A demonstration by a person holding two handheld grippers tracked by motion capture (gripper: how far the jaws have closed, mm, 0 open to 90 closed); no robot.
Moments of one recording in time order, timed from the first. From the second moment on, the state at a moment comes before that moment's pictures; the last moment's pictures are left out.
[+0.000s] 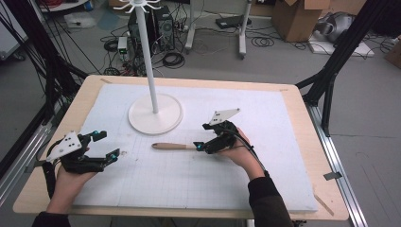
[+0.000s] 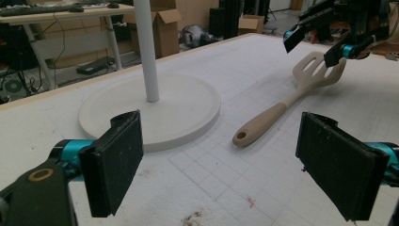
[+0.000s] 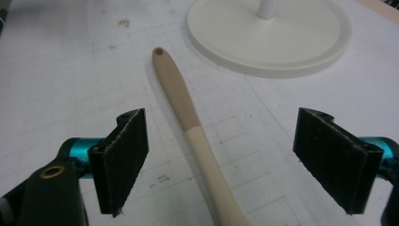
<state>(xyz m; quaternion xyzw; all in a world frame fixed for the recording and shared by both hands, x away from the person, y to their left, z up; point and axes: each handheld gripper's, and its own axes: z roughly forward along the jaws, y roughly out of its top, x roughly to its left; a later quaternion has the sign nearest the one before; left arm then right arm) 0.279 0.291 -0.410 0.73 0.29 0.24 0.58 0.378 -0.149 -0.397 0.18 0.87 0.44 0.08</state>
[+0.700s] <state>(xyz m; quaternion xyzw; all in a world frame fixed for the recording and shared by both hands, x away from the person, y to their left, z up) 0.279 0.287 -0.414 0.74 0.28 0.22 0.57 0.382 -0.116 -0.414 0.13 0.95 0.29 0.07</state>
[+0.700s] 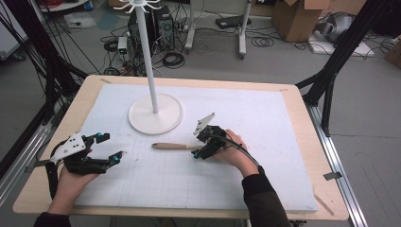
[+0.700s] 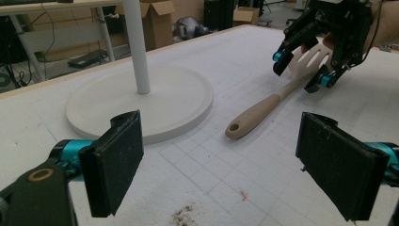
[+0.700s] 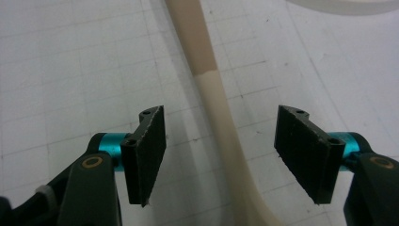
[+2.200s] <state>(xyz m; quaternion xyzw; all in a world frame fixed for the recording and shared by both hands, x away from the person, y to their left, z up) 0.278 0.285 -0.416 0.74 0.28 0.22 0.57 0.397 -0.102 -0.416 0.14 0.97 0.22 0.03</state>
